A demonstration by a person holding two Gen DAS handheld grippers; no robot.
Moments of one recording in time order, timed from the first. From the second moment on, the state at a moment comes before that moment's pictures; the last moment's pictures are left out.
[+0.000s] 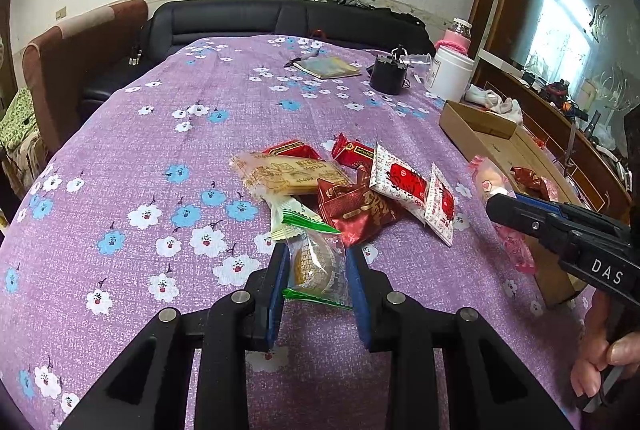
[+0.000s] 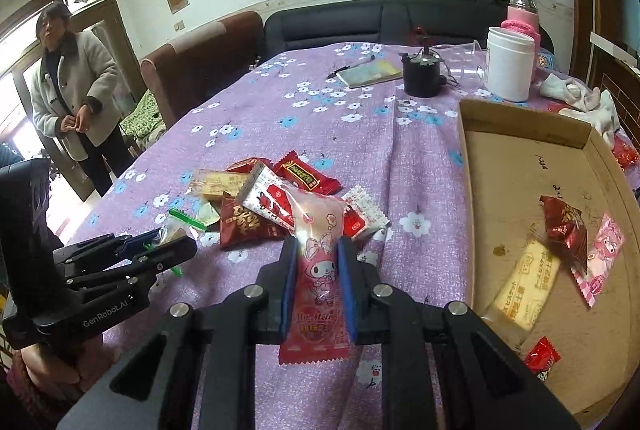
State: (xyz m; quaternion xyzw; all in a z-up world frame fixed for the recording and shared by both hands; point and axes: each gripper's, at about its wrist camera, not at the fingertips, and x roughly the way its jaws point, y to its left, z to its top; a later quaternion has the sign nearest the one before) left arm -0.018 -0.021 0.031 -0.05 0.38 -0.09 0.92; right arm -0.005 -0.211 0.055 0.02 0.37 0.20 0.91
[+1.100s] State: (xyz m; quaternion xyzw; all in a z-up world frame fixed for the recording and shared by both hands) left arm -0.022 -0.021 0.035 -0.05 0.37 -0.09 0.93; right arm -0.008 -0.216 0.059 0.04 0.36 0.21 0.91
